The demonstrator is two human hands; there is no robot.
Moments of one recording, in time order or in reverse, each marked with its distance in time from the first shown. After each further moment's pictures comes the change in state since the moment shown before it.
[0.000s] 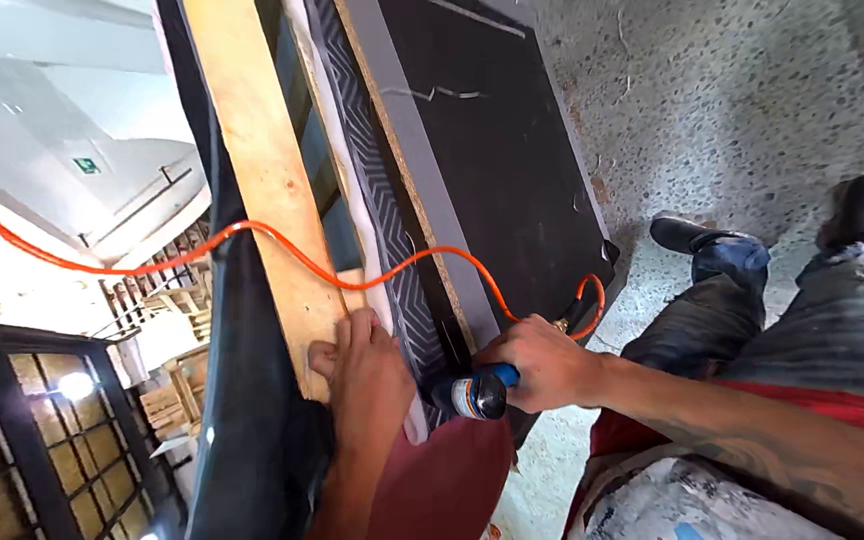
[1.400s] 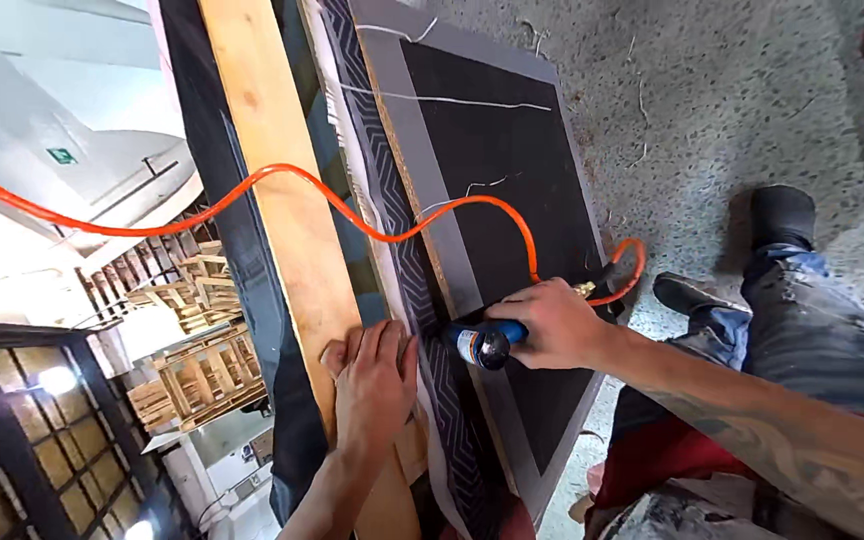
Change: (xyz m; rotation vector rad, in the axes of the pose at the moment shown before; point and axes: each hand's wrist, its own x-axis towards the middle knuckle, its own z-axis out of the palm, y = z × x) left_hand 0.221 -0.053 -0.045 -0.181 0.124 0.093; right_hand 0.182 0.099 -0.187 -0.174 0.145 0.049
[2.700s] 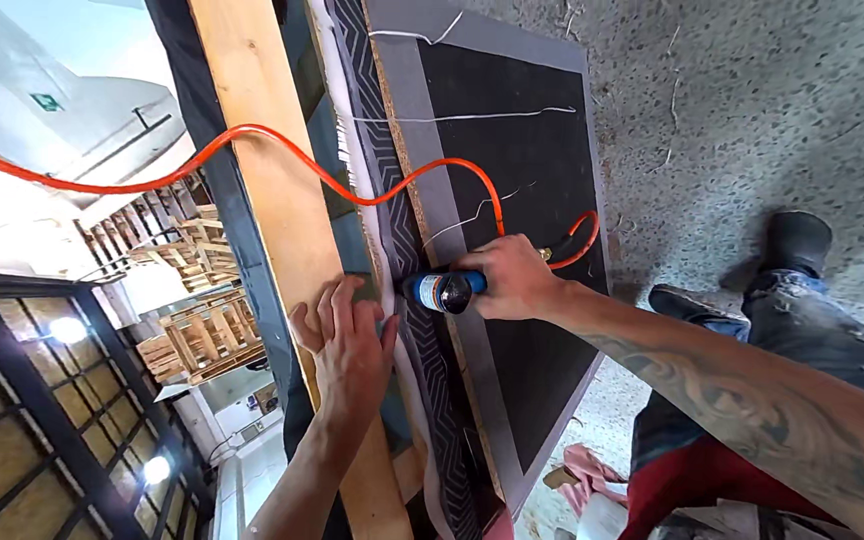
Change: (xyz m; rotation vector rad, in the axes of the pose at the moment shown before) left_hand 0.098 -0.024 -0.016 0.039 -0.027 -0.049; right_hand 0.134 0.056 -0.036 0.148 0.004 0.023
